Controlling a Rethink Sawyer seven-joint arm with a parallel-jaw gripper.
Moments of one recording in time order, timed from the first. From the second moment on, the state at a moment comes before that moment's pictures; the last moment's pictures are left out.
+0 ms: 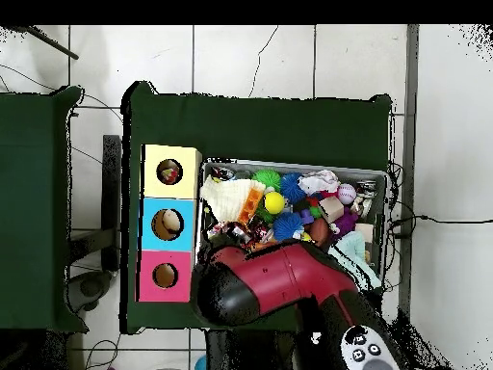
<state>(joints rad) -0.60 -1.05 0.60 2.11 -0.50 0.38 1.24</state>
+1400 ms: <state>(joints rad) -0.24 -1.13 0.33 2.06 -0.28 0.38 1.32</state>
